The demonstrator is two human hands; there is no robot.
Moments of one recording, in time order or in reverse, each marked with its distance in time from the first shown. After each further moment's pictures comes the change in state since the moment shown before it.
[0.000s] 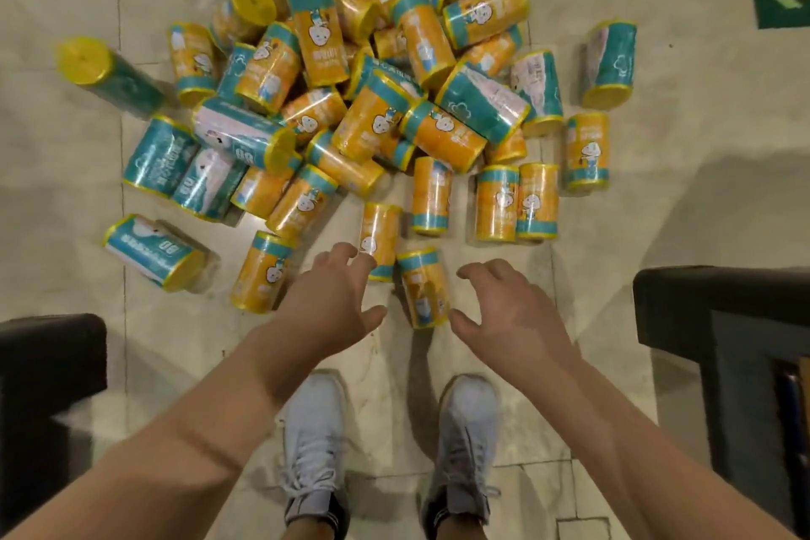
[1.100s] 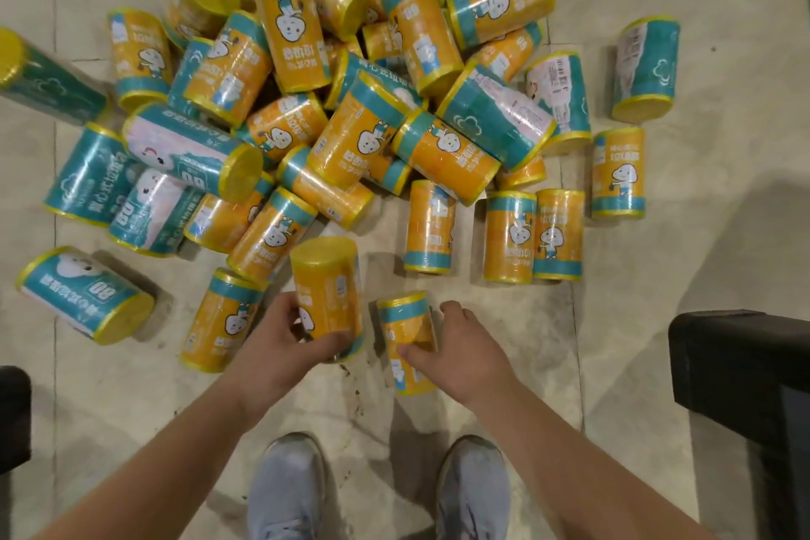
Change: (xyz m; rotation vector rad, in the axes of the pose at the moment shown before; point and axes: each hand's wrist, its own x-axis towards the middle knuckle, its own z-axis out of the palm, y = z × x) left_hand 0.053 -0.057 0.058 -1.190 0.019 -0.397; right_hand 0.106 0.018 0.096 0.255 -0.250 0.239
